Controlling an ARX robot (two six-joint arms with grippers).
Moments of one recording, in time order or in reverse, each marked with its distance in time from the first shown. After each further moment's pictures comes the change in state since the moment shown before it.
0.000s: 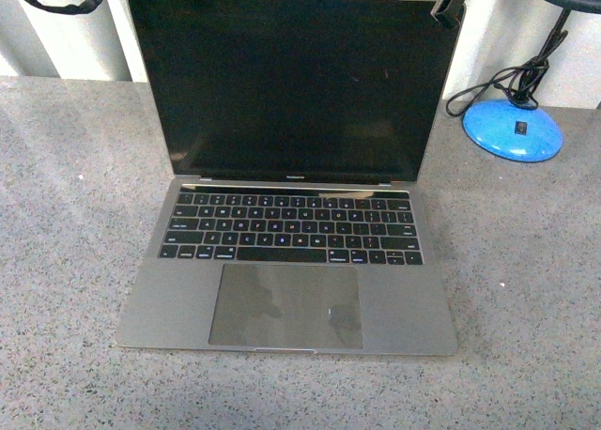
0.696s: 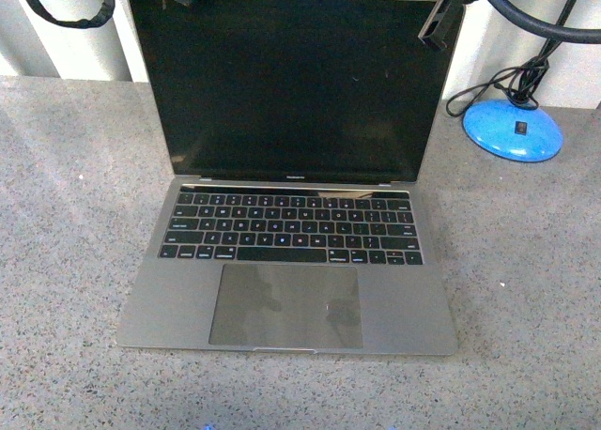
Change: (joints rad) left arm 0.007 0.045 0.019 0.011 0.026 -0.008; right arm 0.006 0.039 -0.003 0.008 -0.014 0.019
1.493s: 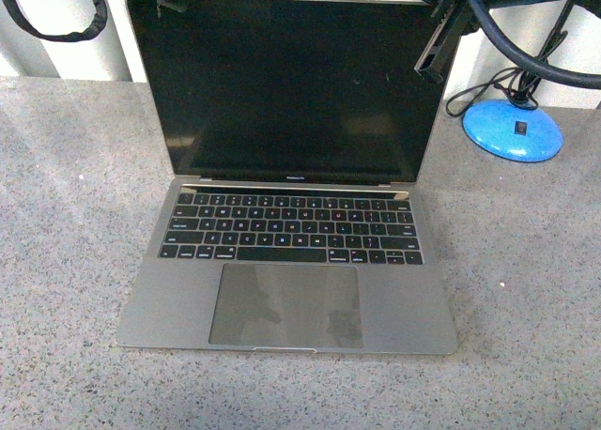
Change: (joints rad) left arm -0.006 -0.042 -0.086 0.042 0.018 -0.058; right arm 0.018 -0.034 -0.114 0.055 -0.005 0.031
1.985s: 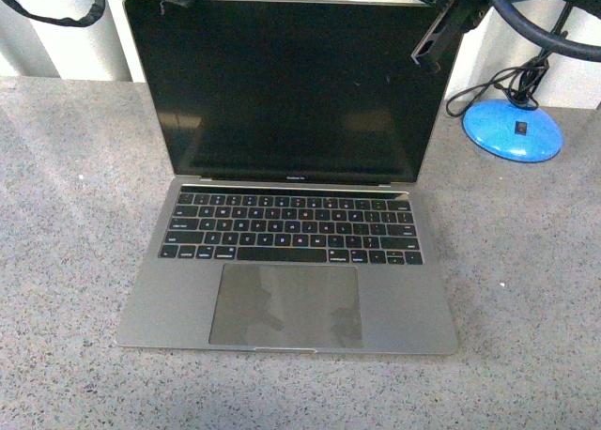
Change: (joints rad) left arm 0.001 -0.008 0.074 -0.197 0.050 -0.052; right arm -0.014 -0.006 0.024 -0.071 -0.023 0.121
